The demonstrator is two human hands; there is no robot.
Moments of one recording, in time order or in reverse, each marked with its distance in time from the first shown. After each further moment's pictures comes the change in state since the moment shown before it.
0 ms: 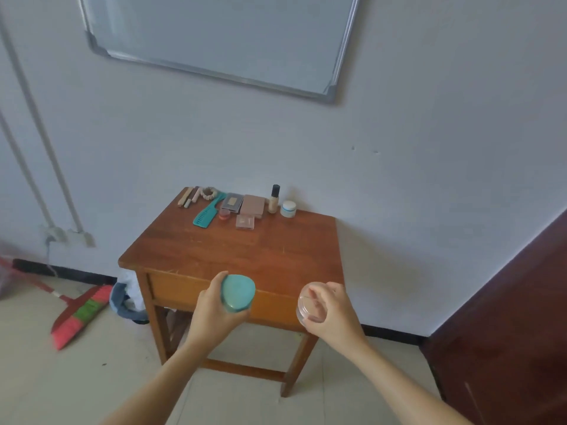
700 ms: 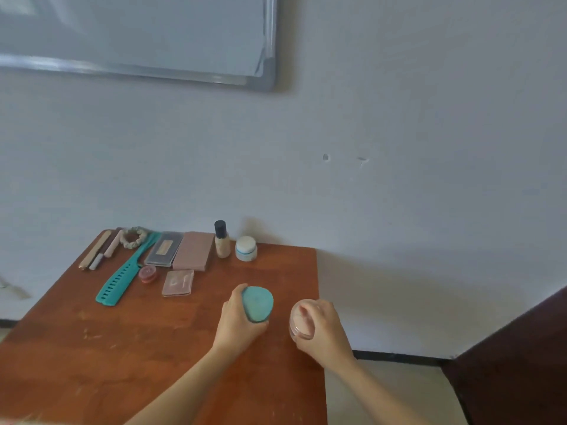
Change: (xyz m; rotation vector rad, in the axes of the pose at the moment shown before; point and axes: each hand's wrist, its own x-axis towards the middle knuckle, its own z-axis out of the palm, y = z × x) left_hand 0.248 0.047 0.201 0.121 -0.157 -0.116; right_hand 0.220 0.202 0.011 0.006 -0.045 0.129
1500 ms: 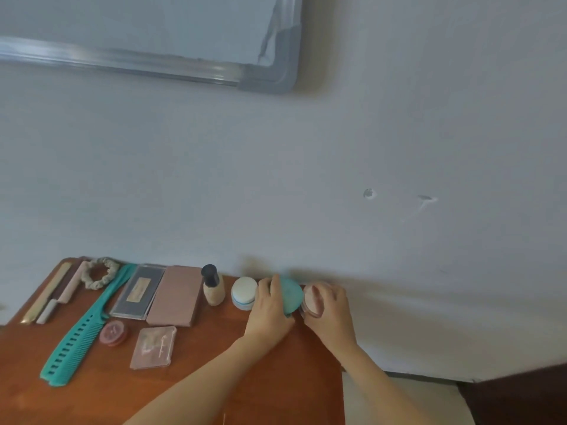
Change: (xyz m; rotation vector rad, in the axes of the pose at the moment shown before) left_hand 0.167 0.036 0.046 0.303 -0.116 0.141; right_hand 0.181 0.035 0.023 0.120 0.123 0.131
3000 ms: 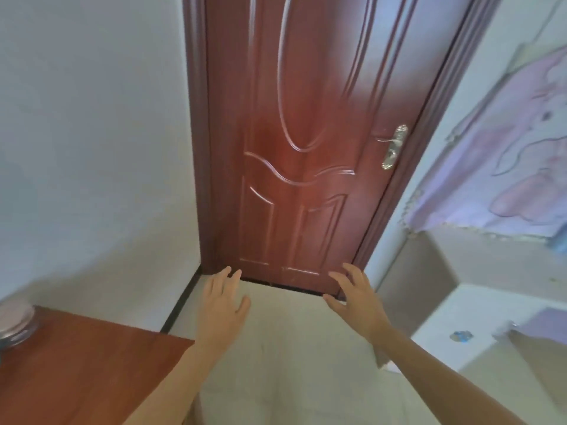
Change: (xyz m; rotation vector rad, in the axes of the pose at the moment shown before) left_hand -0.302 0.081 0.013 -0.113 -0.537 1.288; right_hand -0.539 -0.145 -0.112 -0.632 0.802 0.989
